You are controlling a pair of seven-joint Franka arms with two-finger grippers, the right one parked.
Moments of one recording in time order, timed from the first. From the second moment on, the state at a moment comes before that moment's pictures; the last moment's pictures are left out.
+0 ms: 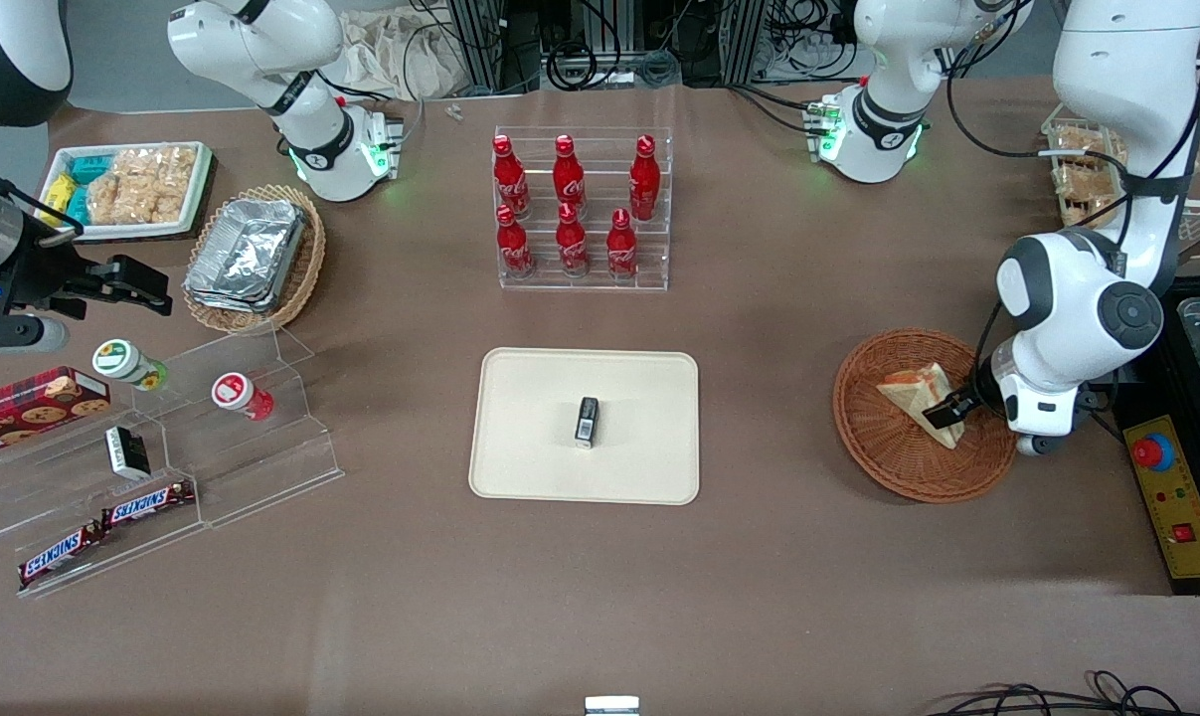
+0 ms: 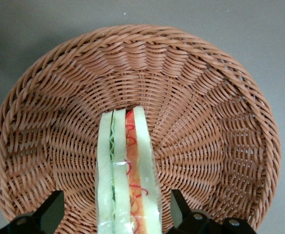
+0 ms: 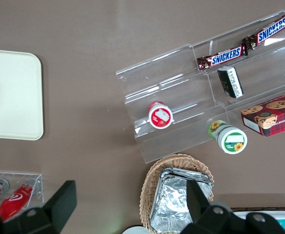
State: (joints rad) arm 0.07 0.29 -0.04 -2.16 -0.07 2.45 -0.57
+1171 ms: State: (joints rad) arm 0.05 0.29 -0.04 -2.12 -0.06 2.33 -0.62
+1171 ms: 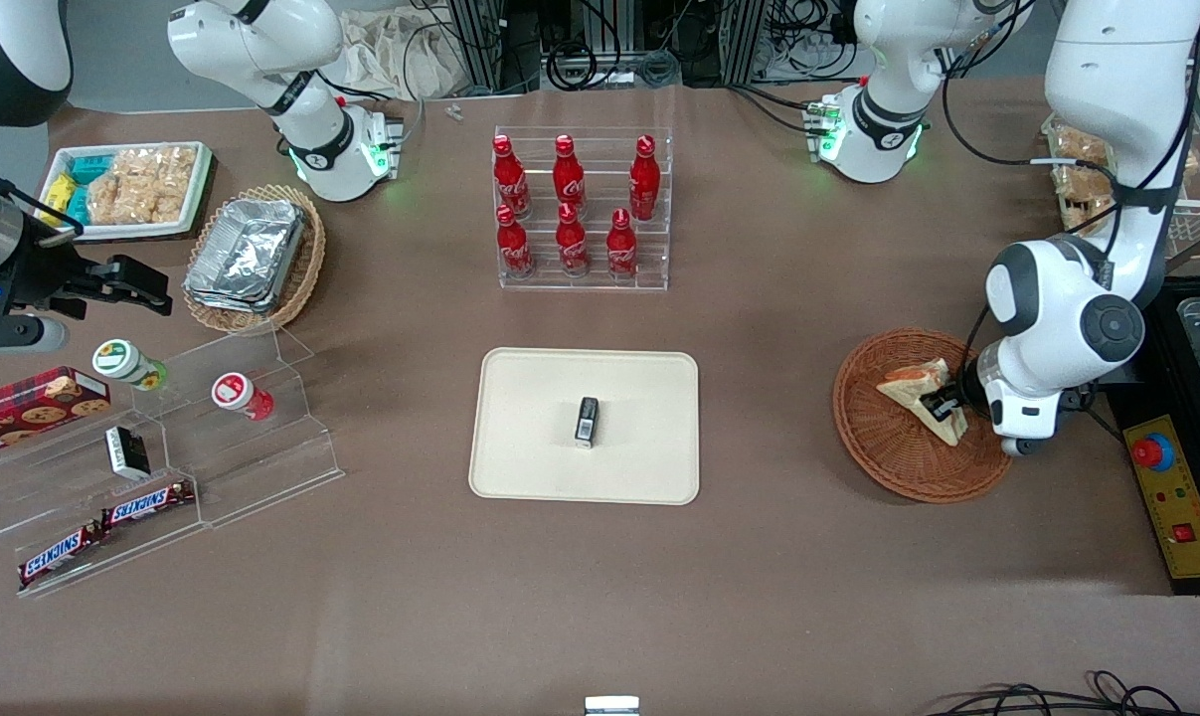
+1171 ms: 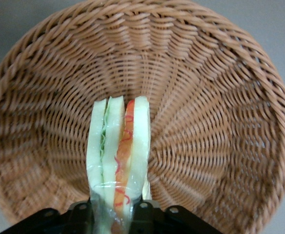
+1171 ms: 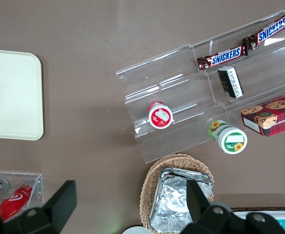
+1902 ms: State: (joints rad) arm -0.15 0.22 -0.05 -1.57 -0.06 1.58 -0.63
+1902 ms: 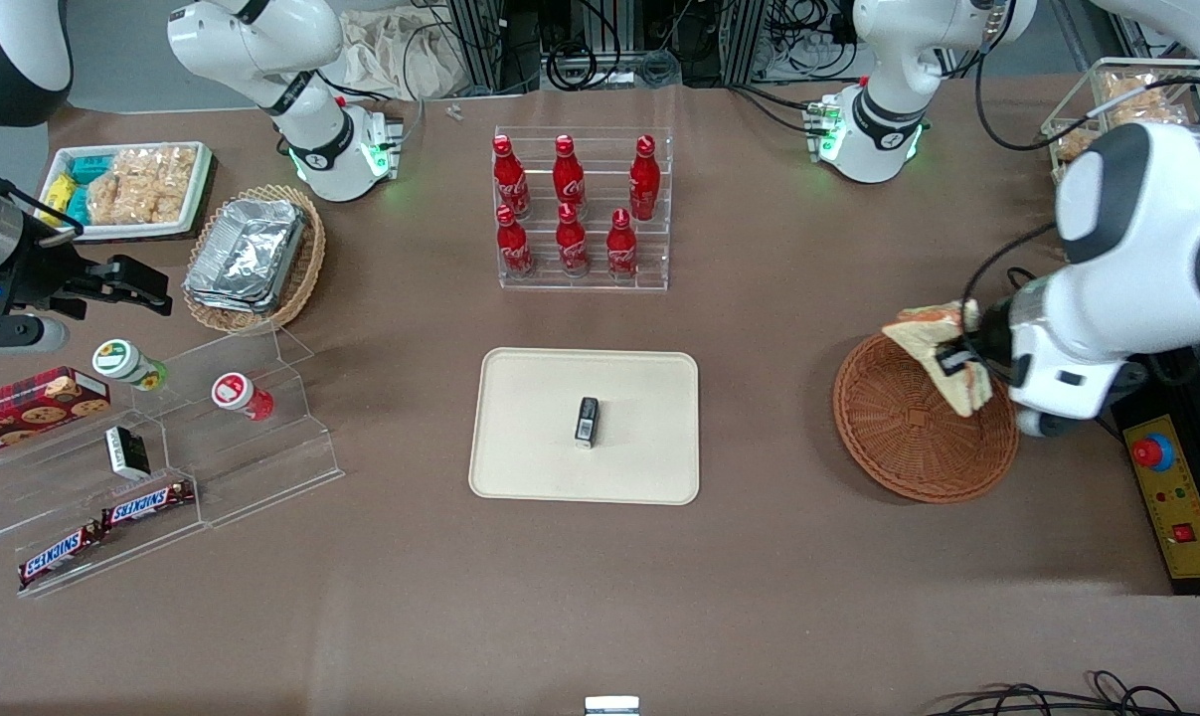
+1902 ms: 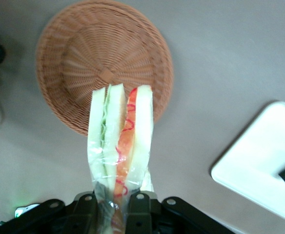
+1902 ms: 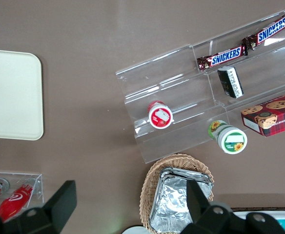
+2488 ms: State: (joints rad) arm -0.51 0.41 -0.05 -1.57 -0.06 1.91 -0.65
